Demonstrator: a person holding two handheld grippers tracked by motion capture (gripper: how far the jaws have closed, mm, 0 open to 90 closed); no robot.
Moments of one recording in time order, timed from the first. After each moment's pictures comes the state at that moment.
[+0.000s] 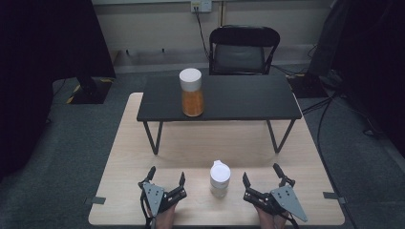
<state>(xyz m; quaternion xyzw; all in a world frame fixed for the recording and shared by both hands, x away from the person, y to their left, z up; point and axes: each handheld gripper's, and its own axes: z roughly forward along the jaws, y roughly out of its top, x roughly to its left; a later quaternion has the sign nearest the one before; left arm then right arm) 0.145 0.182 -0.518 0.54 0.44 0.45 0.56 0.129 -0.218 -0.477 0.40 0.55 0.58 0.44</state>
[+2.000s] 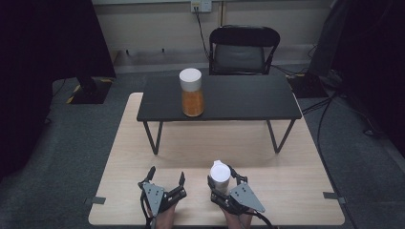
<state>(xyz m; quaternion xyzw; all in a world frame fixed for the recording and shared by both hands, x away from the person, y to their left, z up) 0.145 0.180 -0.517 0.54 0.44 0.45 0.56 0.151 -0.162 -0.482 0.36 0.63 0.59 0.36</state>
